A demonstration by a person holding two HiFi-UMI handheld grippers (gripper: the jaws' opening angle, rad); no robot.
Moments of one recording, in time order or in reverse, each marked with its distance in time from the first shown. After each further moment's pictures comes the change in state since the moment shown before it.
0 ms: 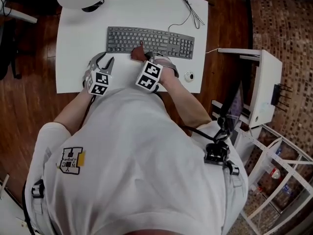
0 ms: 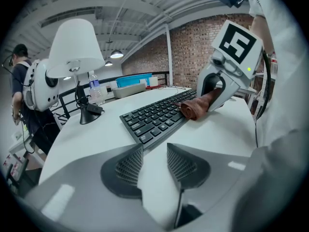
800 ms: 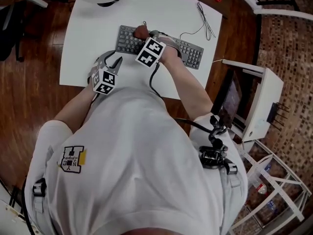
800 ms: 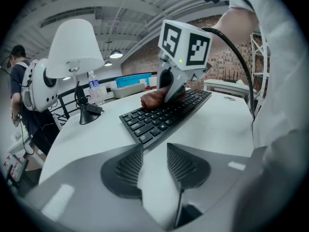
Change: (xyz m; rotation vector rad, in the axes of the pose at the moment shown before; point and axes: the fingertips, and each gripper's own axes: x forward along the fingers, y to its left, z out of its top) left arm 0.001 0.004 -0.001 0.009 -0.002 -0.008; right arm 0.025 -0.099 0.075 -0.059 -0.022 -0.066
